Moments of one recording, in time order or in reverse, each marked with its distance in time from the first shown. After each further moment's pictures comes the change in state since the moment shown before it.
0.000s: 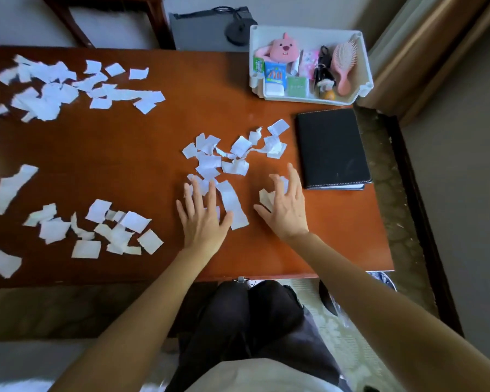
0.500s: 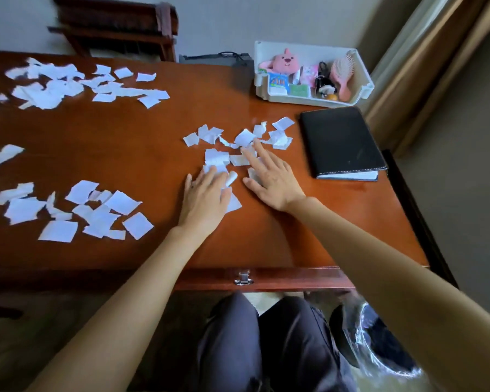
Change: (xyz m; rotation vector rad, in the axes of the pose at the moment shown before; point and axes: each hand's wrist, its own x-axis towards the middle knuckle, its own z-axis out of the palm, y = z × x) left_hand 0.020 -0.011 0.022 -0.059 0.195 0.183; right_hand 0.041 0.003 0.027 -0.139 -0.049 -0.371
